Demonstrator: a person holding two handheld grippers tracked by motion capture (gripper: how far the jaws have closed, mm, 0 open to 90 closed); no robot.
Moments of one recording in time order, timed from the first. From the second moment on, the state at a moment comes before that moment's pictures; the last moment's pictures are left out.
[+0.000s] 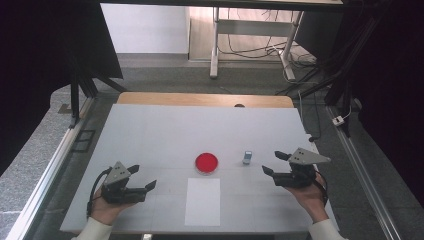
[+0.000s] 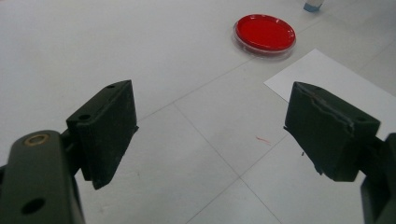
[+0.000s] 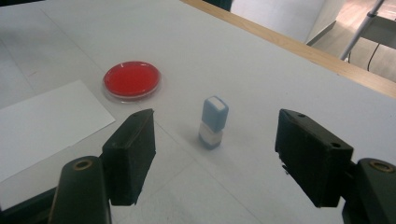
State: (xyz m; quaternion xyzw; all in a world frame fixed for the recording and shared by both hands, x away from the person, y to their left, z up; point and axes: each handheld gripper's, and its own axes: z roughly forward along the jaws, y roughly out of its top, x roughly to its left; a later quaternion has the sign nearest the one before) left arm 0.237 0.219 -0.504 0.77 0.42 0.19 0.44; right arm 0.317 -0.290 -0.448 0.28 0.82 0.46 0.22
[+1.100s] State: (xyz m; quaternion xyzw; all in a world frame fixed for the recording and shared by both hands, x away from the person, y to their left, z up) left arm 0.238 0.217 -0.504 0.78 0.42 0.18 0.43; right arm 0.380 -0.258 -0.431 0.24 0.86 0.42 0.17
